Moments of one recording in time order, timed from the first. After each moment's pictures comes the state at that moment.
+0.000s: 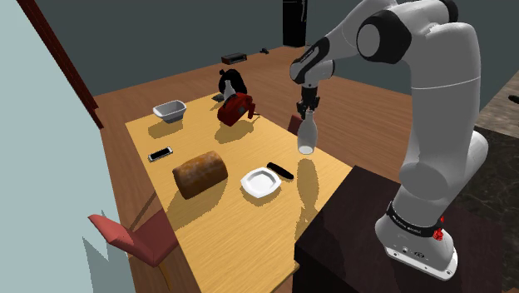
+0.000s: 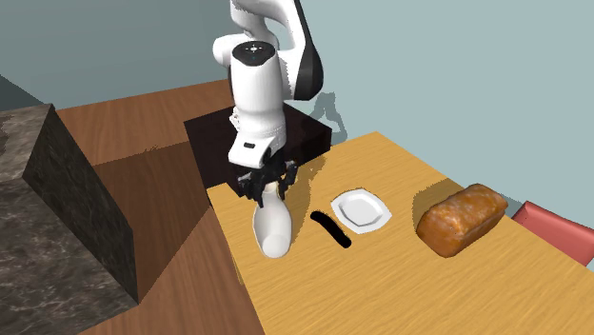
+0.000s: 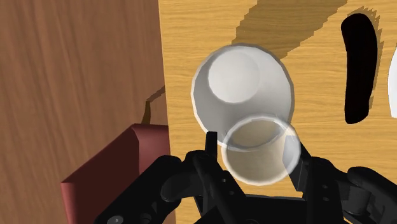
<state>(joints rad) -0.24 0.39 -0.27 -1.88 0.15 2.24 -0.35</state>
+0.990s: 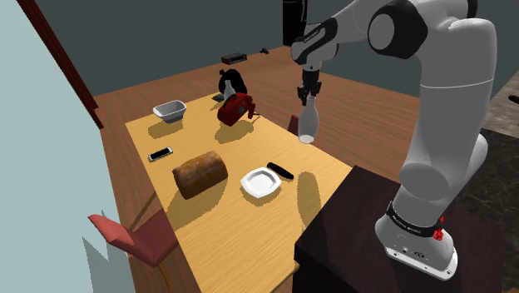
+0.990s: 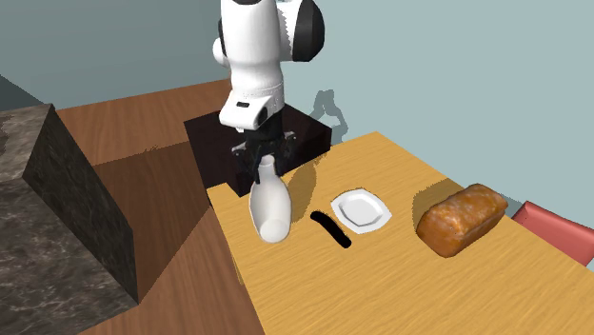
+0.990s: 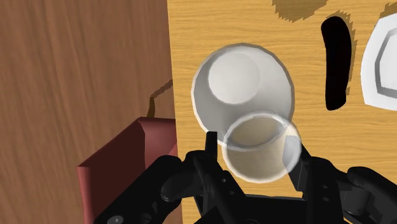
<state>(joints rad) -0.23 0.29 -0.29 -1.80 0.11 2.07 -0.32</state>
